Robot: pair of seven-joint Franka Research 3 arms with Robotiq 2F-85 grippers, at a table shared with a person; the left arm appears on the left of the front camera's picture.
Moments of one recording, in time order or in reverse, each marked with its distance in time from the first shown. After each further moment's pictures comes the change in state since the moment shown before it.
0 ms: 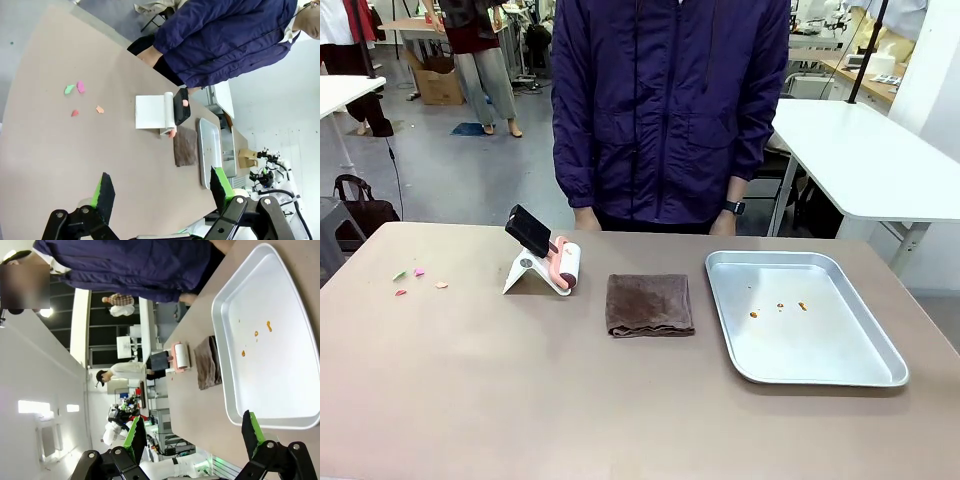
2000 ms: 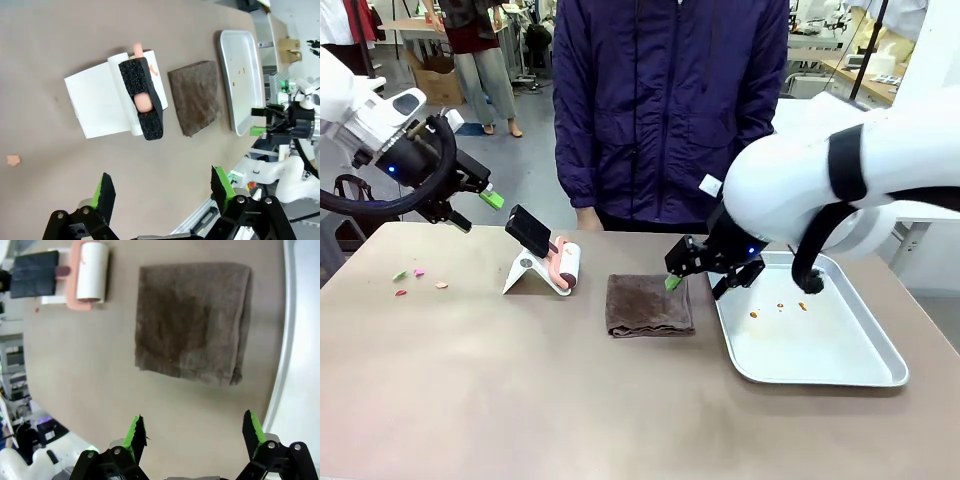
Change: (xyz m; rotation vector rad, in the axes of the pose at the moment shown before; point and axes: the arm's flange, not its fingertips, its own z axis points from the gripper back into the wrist) left arm 0.044 -0.117 -0.300 0.139 0.625 -0.280; right arm -0.129 0.125 -0.402 -0.737 0.399 0.498
